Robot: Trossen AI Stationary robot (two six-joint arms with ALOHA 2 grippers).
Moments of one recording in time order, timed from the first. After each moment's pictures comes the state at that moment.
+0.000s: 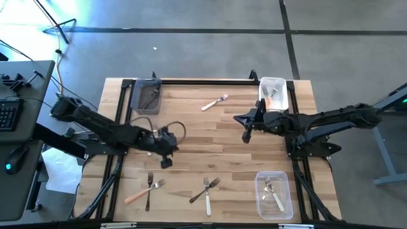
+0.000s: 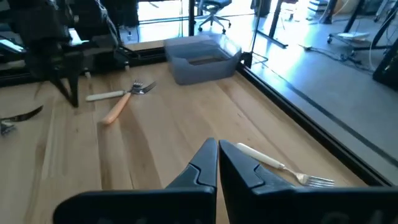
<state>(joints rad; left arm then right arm) -0.32 1.26 0.70 -0.35 -0.31 -0.41 0.08 1.00 0.61 0.04 0.46 0.13</state>
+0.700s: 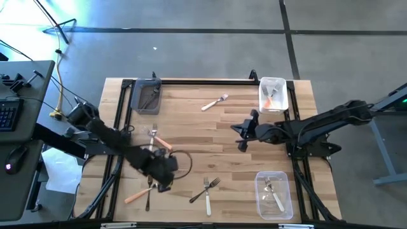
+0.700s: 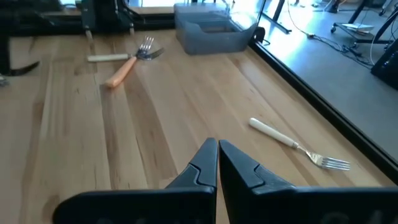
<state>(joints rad) -0.58 1.56 0.99 -0.70 -0.21 -0.78 0.20 1.13 0.61 0.04 0.56 0.16</state>
